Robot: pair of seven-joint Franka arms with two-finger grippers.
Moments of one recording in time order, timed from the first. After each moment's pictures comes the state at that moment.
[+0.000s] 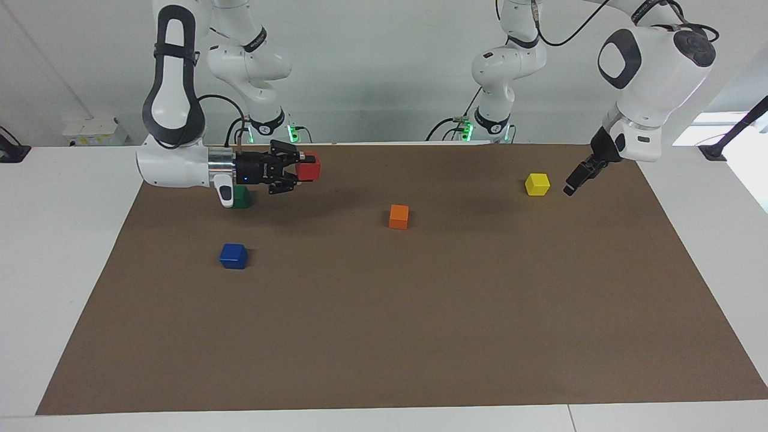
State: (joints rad) left arm 0.31 -0.08 -0.29 -1.89 -0.08 1.78 -0.44; right arm -0.01 0.02 -0.08 -2.20 1.12 1.56 -0.86
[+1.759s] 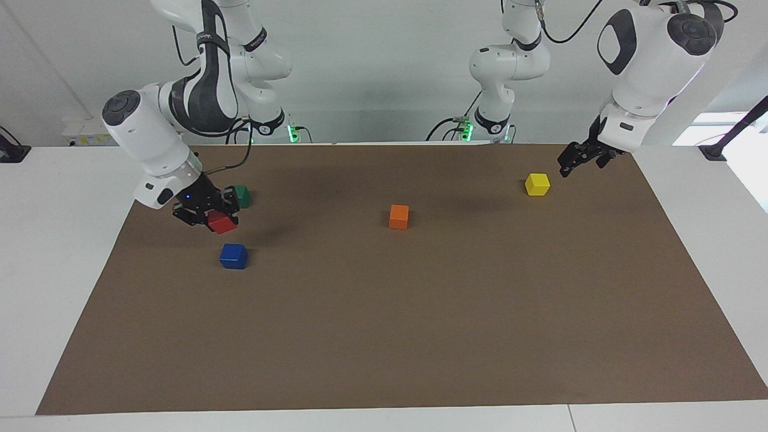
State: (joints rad) left arm -0.01 -0.07 -0.05 -1.79 0.02 1.62 -0.22; right arm 0.01 0.03 -0.07 -2.08 0.17 2.12 -0.30
